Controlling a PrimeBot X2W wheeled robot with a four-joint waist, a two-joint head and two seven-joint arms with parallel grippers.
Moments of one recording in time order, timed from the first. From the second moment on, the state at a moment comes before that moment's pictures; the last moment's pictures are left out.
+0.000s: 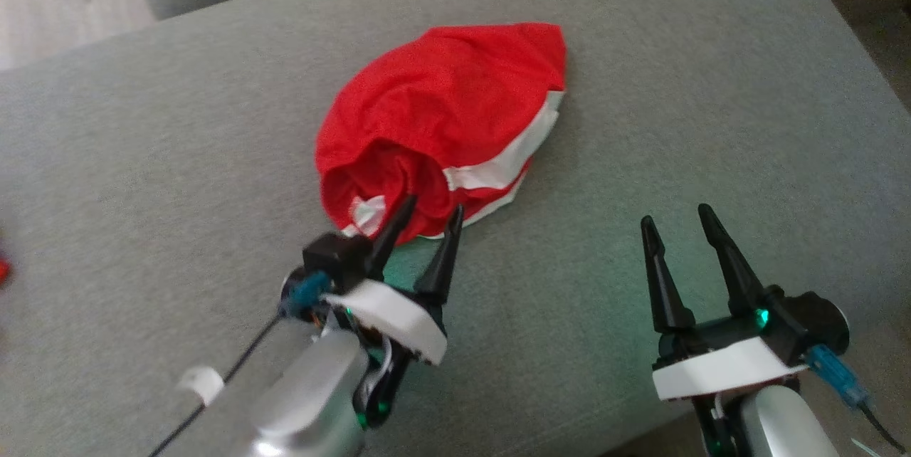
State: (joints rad) left arm -0.42 0.05 -0.68 0.55 -0.61 -0.08 -0.21; right arm -0.02 -0.04 0.14 0.14 0.12 0.13 -0.26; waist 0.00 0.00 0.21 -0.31
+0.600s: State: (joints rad) left arm -0.58 0.05 -0.74 0.70 -0.84 -0.11 -0.19; right arm -0.03 -0.04 0.12 0.14 0.15 0.13 -0.26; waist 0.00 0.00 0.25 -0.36
